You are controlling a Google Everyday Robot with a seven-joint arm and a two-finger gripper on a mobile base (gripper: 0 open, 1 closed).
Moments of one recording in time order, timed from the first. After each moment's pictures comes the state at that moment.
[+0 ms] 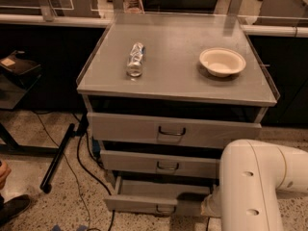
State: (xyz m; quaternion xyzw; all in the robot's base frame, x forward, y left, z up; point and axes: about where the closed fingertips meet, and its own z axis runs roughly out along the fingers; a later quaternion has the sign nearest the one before) arm 0.477 -0.252 0.175 0.07 0.99 0.10 0.06
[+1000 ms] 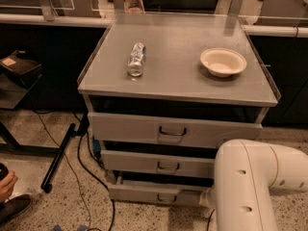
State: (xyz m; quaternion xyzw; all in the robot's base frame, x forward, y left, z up) arm 0.519 -0.254 0.174 0.14 0.98 0.10 0.11
